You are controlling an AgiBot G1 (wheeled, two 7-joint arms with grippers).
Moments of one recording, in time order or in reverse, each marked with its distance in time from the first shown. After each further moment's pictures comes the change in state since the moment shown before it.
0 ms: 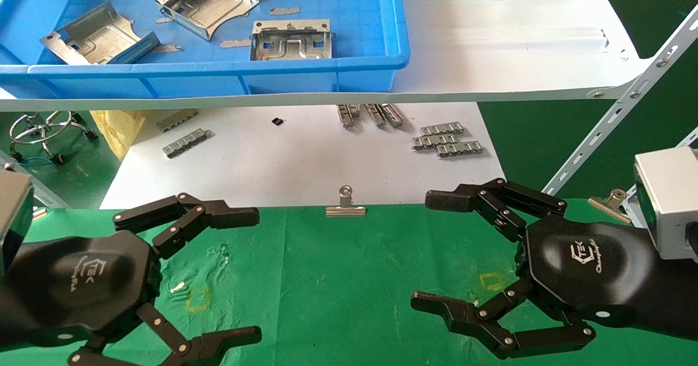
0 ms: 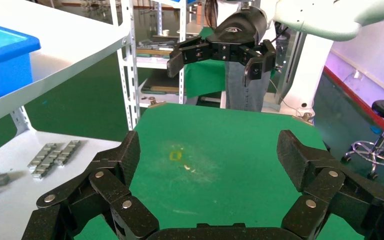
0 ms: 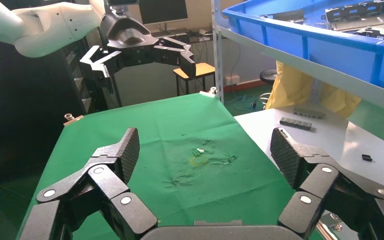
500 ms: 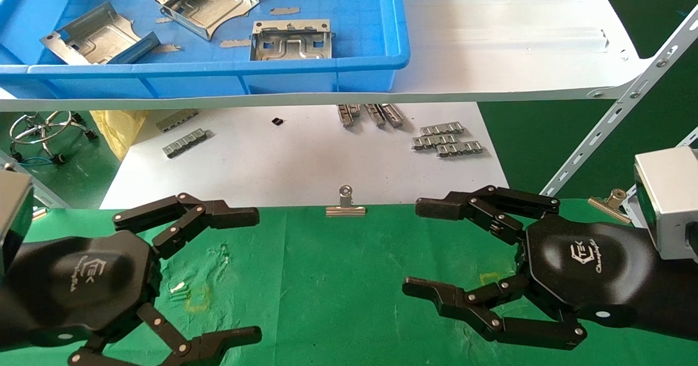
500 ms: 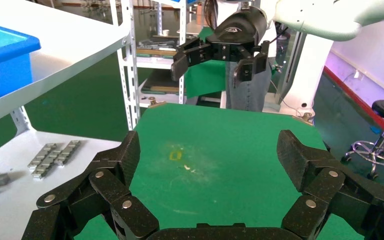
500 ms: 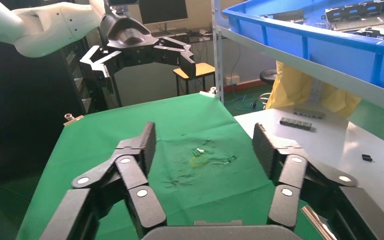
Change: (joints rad) left arm 0.000 0.000 0.000 0.000 0.000 0.000 0.000; right arm 0.000 0.000 0.000 0.000 0.000 0.000 0.000
